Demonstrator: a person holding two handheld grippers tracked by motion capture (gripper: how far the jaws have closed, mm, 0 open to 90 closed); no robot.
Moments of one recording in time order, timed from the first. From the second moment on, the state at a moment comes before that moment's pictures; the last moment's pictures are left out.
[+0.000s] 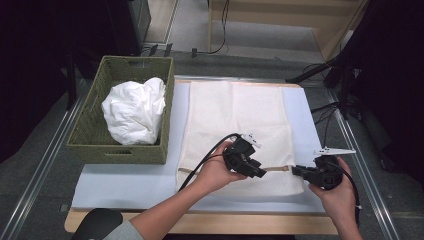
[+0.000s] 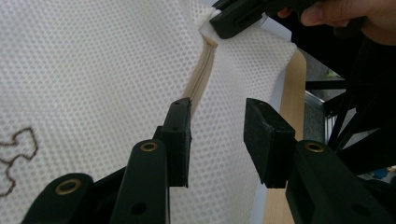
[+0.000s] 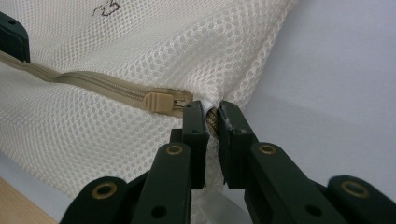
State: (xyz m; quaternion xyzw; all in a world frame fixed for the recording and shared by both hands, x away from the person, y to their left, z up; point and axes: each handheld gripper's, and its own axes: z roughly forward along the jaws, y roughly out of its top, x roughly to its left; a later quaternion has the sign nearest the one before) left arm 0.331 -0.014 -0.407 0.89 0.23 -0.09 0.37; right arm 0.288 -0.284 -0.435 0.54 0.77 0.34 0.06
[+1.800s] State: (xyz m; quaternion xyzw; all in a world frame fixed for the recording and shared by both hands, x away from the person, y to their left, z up) left arm 0.355 -0.095 -0.437 0.91 0.22 -0.11 0.32; right arm 0.280 -0.279 -0.422 0.52 0.77 0.36 0.08
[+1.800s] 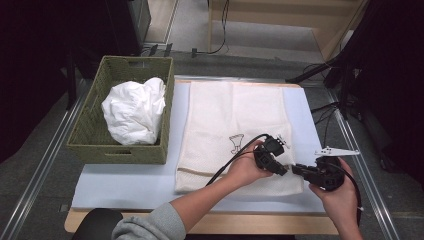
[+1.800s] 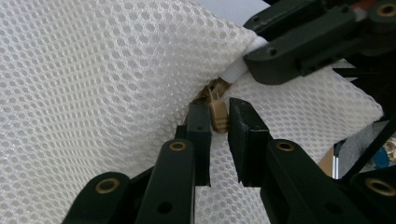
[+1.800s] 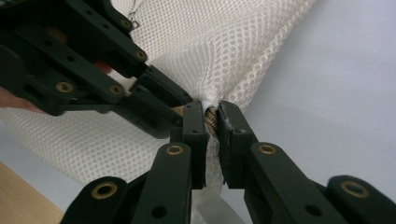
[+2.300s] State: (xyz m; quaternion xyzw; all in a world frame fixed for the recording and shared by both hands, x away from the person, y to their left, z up) left arm 0.353 -0.084 -0.438 0.91 0.22 -0.12 0.34; right arm 0.277 -0.283 -0.418 0.52 0.77 0.37 0.07
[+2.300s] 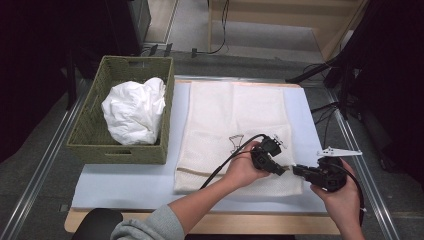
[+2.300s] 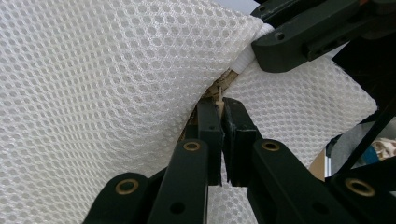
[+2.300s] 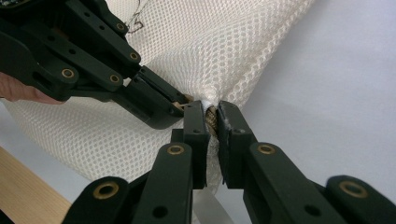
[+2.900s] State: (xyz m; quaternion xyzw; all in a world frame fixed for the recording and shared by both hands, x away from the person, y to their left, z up) left arm 0.357 -0.054 -0.443 0.90 0.25 -0.12 0.33; right arm 0.278 -0.289 -0.420 0.53 0.76 0.36 0.09
